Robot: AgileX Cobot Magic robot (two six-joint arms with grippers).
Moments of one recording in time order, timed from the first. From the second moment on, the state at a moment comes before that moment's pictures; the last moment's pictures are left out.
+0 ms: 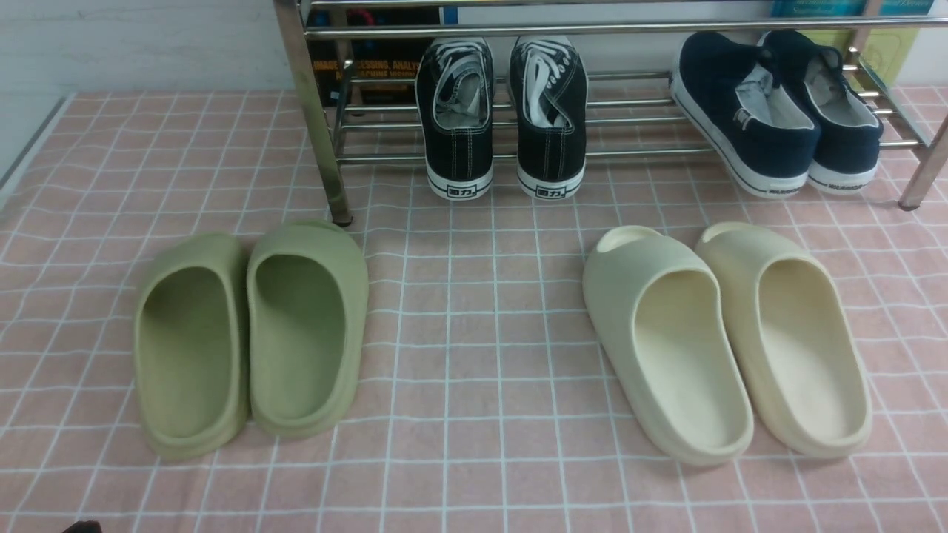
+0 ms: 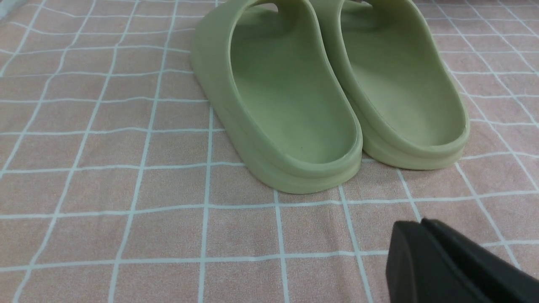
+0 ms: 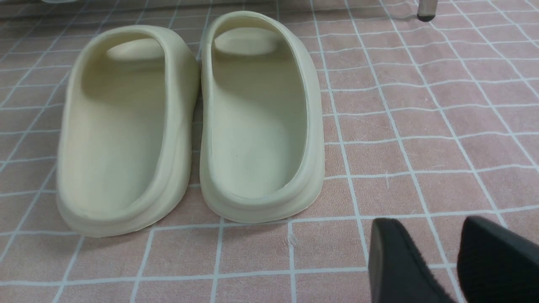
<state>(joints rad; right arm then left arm) -0.02 -0.01 0.01 0.08 0.38 0.04 -0.10 -0.01 0.02 -0.05 0.38 0.02</state>
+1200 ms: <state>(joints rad) -0.02 -0.01 0.01 0.08 0.38 0.04 -0.10 -0.01 0.02 -0.05 0.38 0.02</state>
